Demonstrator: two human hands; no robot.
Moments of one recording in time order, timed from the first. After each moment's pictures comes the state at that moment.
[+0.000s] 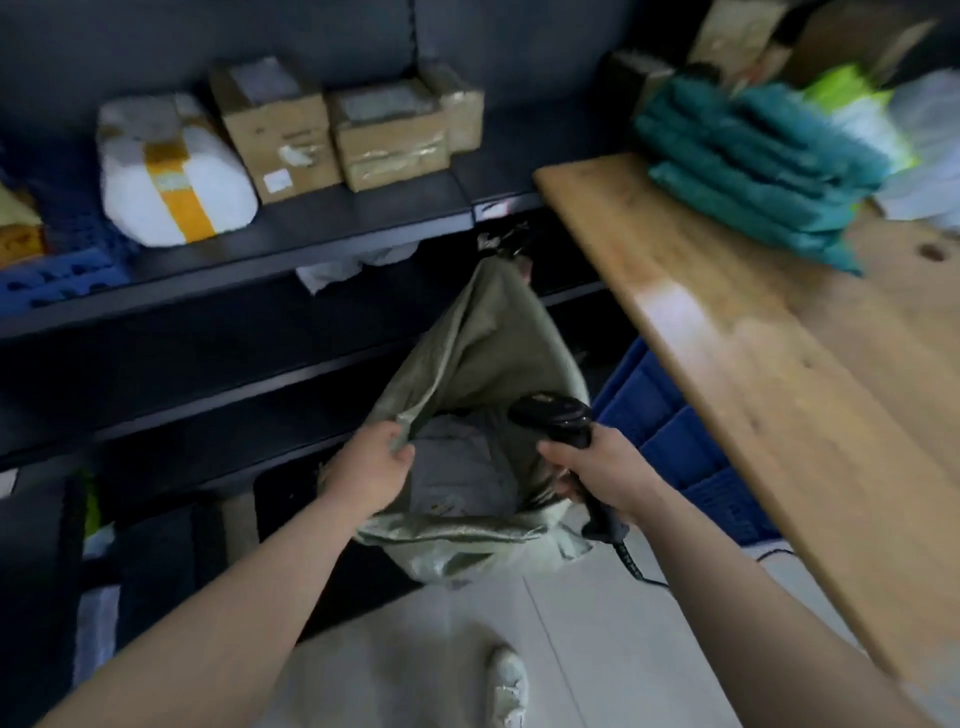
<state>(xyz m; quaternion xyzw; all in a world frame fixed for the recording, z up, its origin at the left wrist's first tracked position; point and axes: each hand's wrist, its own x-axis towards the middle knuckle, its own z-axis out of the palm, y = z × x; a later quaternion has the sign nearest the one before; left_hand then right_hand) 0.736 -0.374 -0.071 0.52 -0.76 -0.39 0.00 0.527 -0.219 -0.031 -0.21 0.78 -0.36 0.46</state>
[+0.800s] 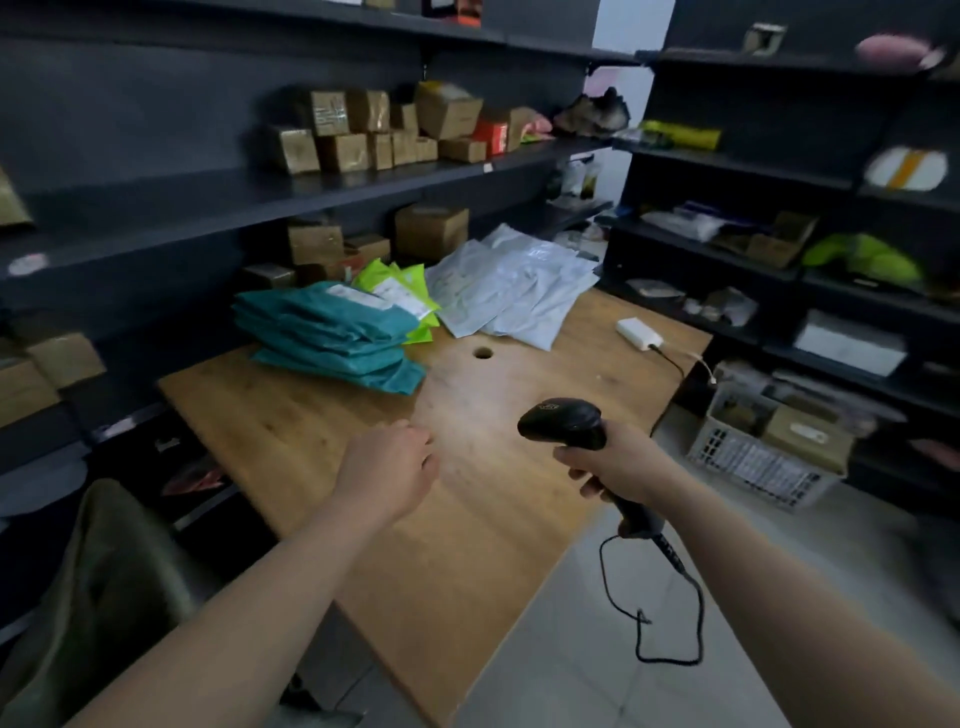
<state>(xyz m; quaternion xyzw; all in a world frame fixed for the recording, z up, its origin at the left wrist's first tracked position) 0.342 -0.087 0.122 0.14 -0.99 -0.04 0.09 0.237 0.148 0.166 -0.16 0.88 -0.38 0.24</state>
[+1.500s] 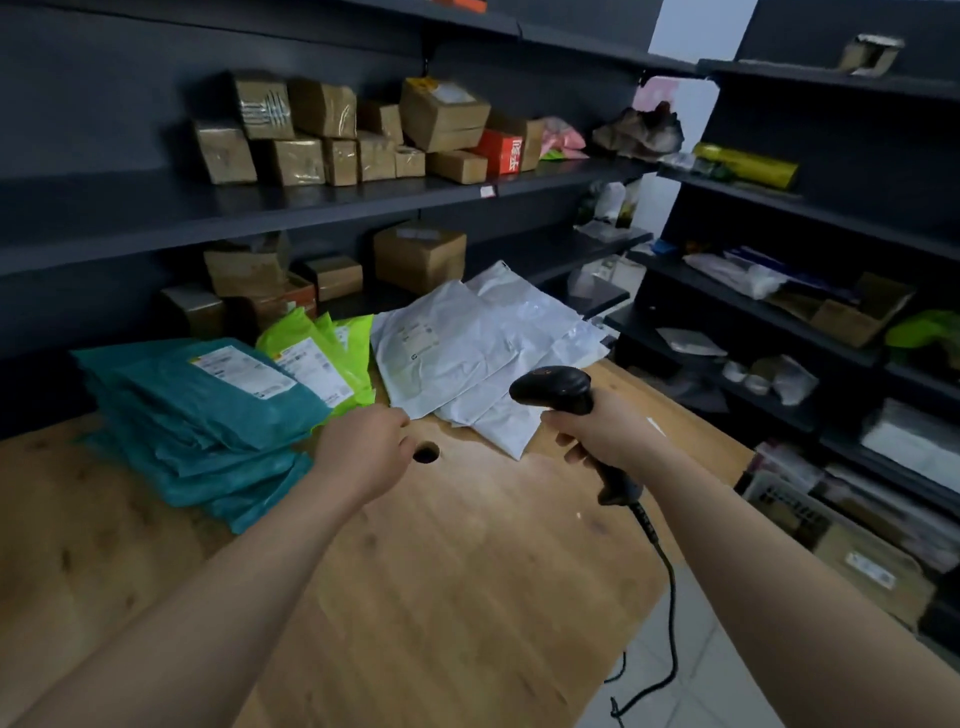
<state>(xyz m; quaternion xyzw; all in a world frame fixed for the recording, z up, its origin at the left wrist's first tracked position) 0.004 -0.137 0.123 0.25 -0.96 -0.08 0.09 -0.134 0.086 0.193 -0.21 0.88 -0.38 0.21</state>
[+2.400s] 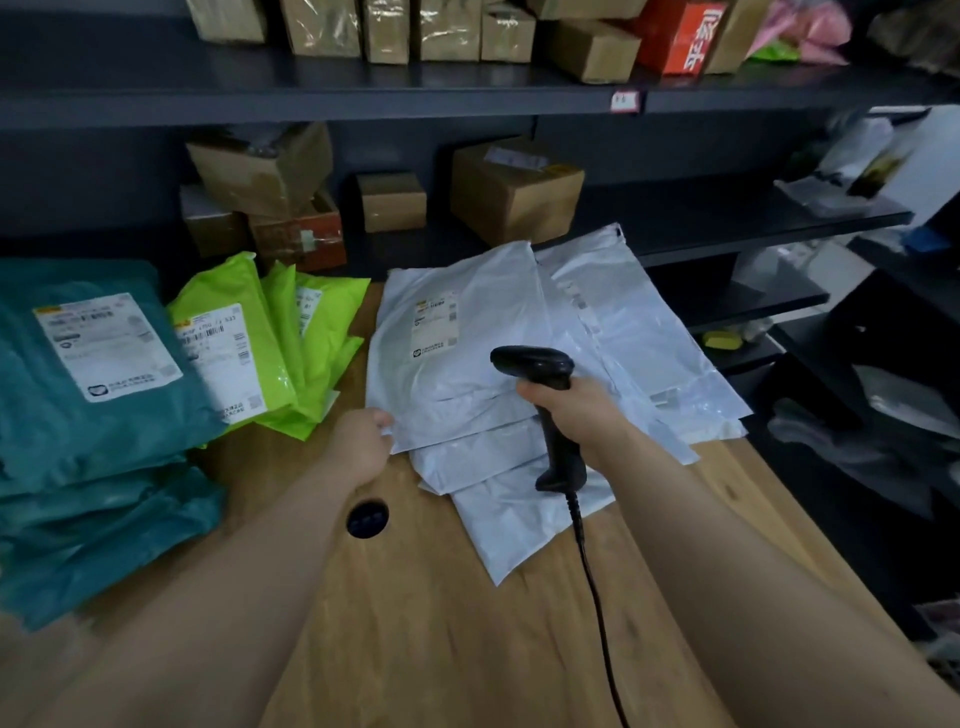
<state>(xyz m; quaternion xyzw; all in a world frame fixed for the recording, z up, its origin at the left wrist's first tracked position) -0.220 -0.239 -0.040 0.51 -0.79 -0.32 0.06 -0.422 -0.097 0.061 -0.22 0.80 -0.41 0.39</state>
